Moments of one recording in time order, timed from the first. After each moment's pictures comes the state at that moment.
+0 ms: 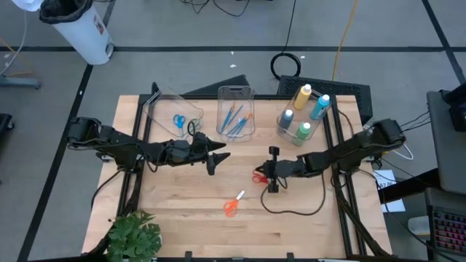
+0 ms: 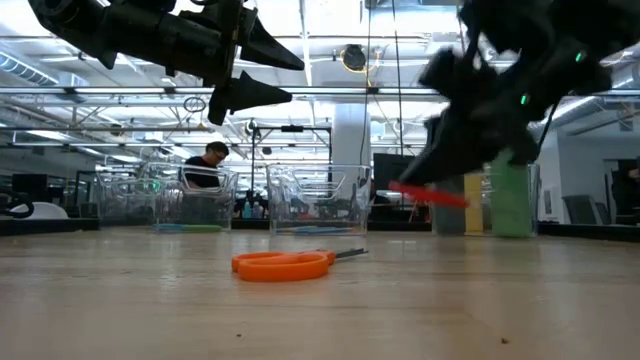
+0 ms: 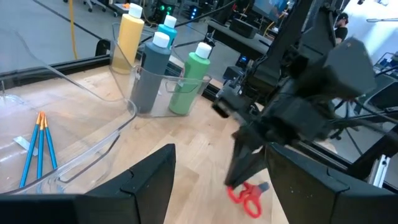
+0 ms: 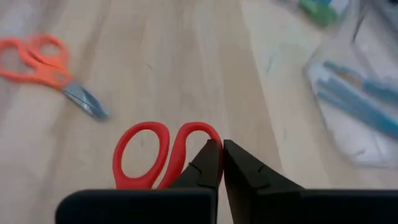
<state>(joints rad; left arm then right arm) -0.10 1.39 0.58 0.66 -0.33 -0.48 0.22 1.50 0.57 0.28 0.35 0.00</state>
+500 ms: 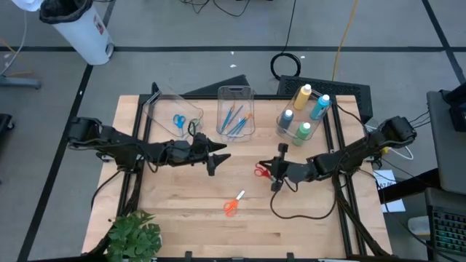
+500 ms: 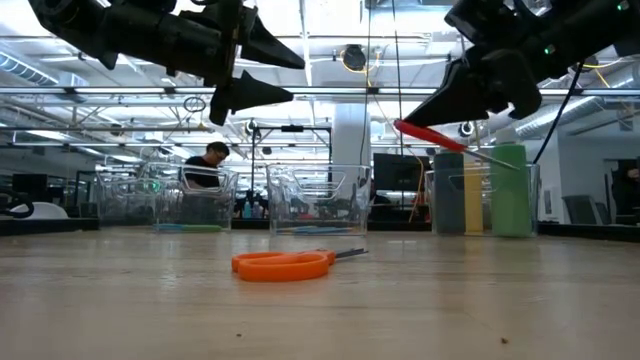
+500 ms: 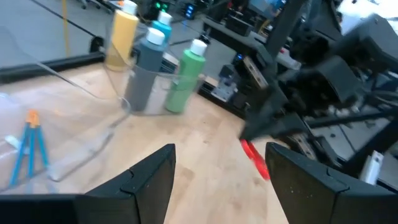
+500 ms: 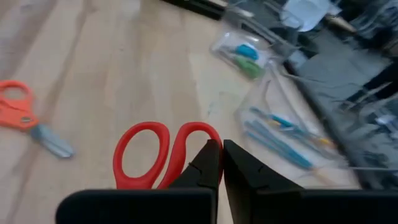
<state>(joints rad) -0.11 1.39 0.58 0.67 -0.32 -0.48 0.34 1.33 0.57 0.26 0.64 -0.09</state>
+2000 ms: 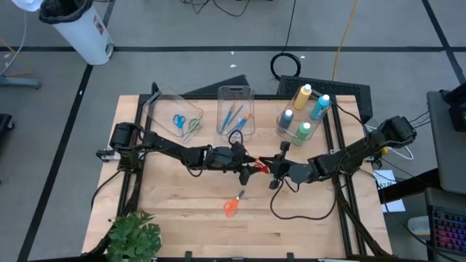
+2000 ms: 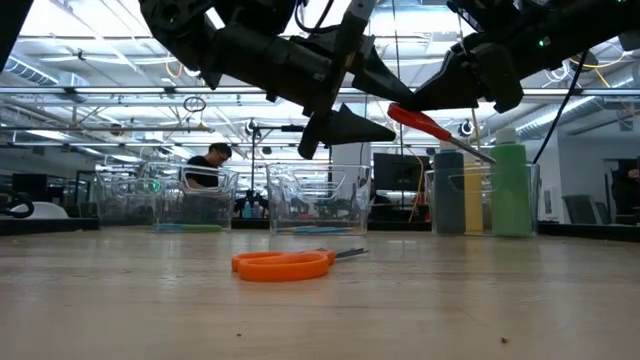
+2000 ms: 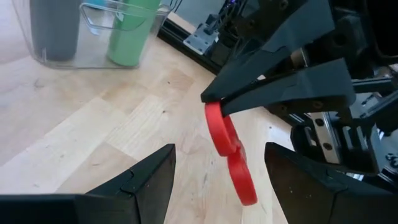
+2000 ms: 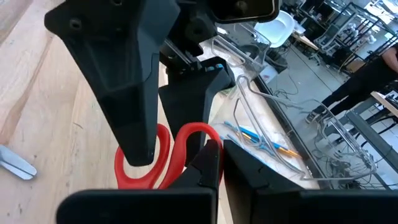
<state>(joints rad) -0.09 1.88 1.04 0.54 -0.13 -0.59 0.36 1.33 0.57 0.34 0.76 -0.18</state>
